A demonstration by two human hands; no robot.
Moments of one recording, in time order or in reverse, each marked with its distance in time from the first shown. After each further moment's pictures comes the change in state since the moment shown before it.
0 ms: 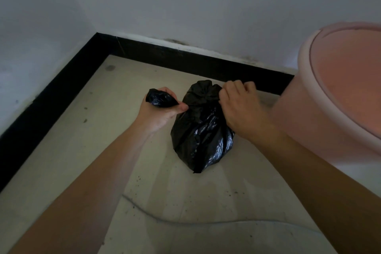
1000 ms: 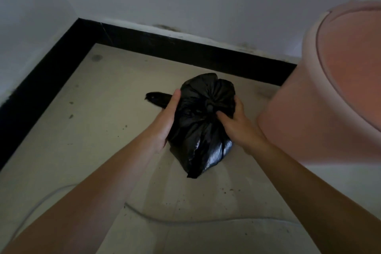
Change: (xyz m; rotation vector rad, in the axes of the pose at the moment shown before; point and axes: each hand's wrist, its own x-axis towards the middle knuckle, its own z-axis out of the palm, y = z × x) left_hand 0.002 -0.029 0.047 -0.295 -0.171 -0.584; right_hand -0.031 -0.019 0.037 1.432 -0.398 0.930
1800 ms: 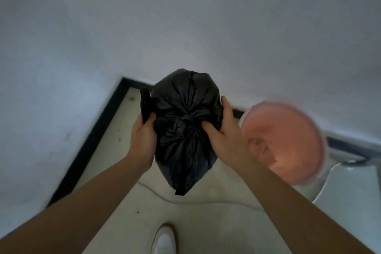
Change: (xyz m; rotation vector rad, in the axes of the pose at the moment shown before) left_hand -0.251 0.205 0.032 -0.154 0.395 0.257; right_hand -0.183 -0.271 -0.093 0.070 -0.022 -0.250
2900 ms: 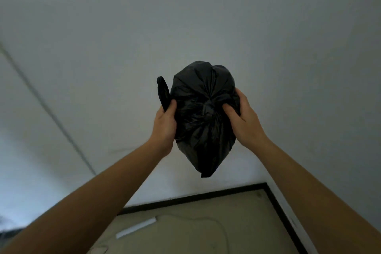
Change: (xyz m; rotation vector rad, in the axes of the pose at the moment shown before) left_hand -0.624 0.523 -0.221 -0.416 0.750 0.629; right_hand -0.339 -0.724 0.001 0.029 -0.787 -0.829
